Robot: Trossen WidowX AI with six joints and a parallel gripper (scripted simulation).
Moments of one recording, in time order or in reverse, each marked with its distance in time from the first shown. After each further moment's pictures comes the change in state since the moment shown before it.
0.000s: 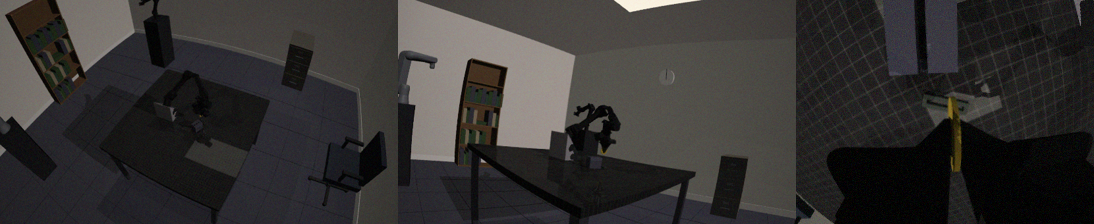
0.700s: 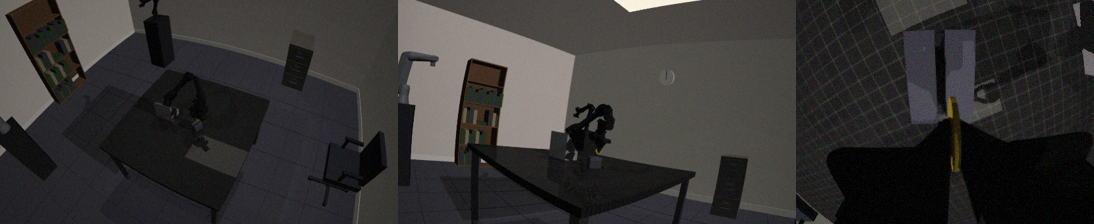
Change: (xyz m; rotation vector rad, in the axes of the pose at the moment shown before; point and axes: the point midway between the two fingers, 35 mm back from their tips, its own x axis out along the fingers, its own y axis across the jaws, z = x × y) arm 0.000 0.015 0.049 -0.004 -0.002 0.002
